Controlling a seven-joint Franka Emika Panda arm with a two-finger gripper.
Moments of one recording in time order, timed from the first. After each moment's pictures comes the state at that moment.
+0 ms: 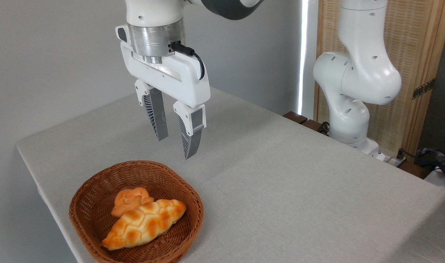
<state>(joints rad) -0.05 -0.02 0.04 -1.71 -0.09 1.73 0.69</state>
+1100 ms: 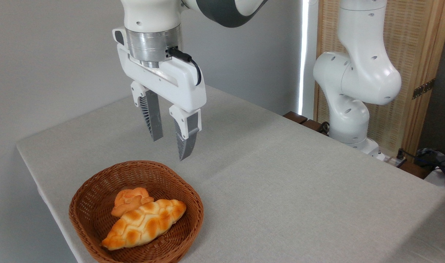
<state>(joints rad) -0.05 0.00 0.04 -1.71 -0.14 1.77 0.69</state>
